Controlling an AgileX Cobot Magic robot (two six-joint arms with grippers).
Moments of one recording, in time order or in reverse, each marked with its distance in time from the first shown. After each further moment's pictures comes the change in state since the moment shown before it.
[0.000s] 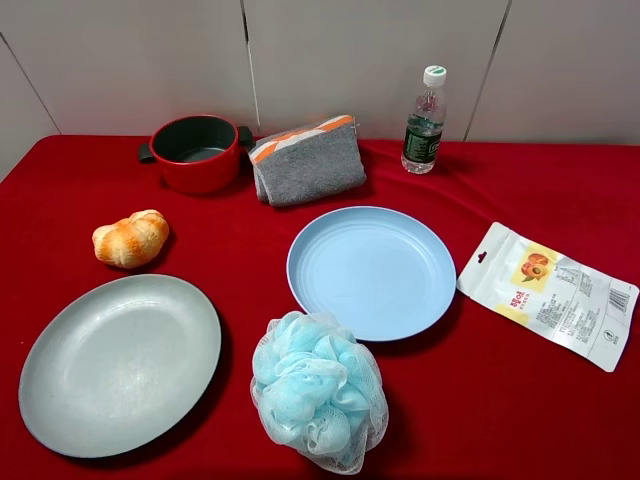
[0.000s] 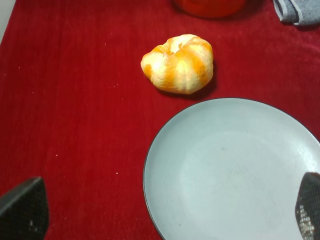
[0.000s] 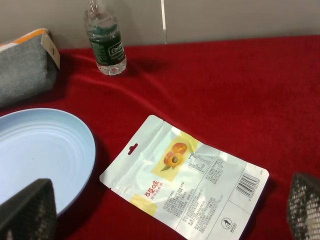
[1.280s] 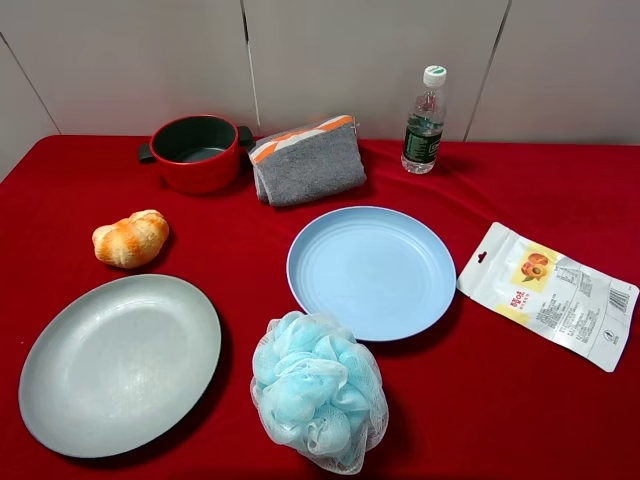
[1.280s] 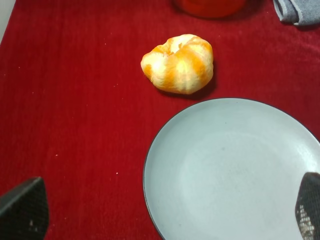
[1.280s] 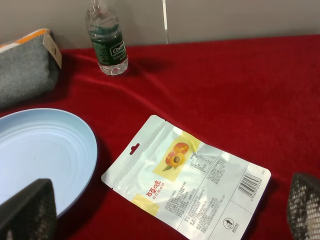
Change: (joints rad) left arm 0.000 0.000 0.000 0.000 0.000 0.000; right arm 0.000 0.000 0.000 0.002 0.000 0.000
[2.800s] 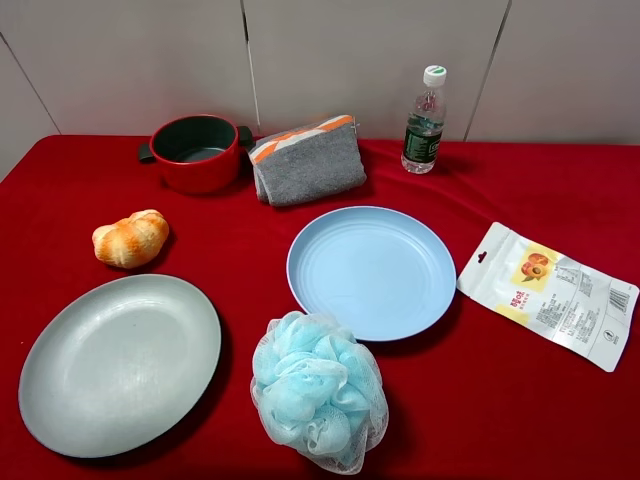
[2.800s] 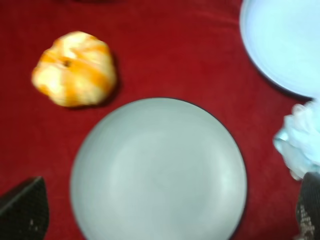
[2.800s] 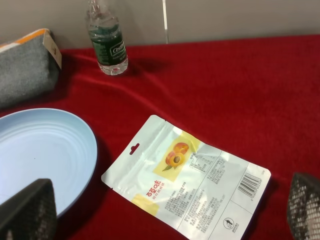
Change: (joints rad) left arm -0.033 0.766 -0.384 -0.303 0.038 0.337; right arm 0.000 0.000 0.000 0.000 0.000 0.000
